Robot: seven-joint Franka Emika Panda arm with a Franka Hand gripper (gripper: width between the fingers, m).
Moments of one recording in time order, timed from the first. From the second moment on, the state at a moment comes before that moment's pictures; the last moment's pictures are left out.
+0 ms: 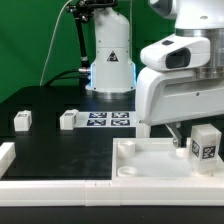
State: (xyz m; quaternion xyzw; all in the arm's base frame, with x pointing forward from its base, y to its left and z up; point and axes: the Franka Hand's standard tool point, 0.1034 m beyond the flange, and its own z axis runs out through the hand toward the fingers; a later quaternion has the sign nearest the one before) arm 0.640 0.120 0.079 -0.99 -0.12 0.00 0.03
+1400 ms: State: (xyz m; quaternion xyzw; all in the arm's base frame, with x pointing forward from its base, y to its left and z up) arm 0.639 0.120 0.078 -0.97 0.26 0.01 0.03
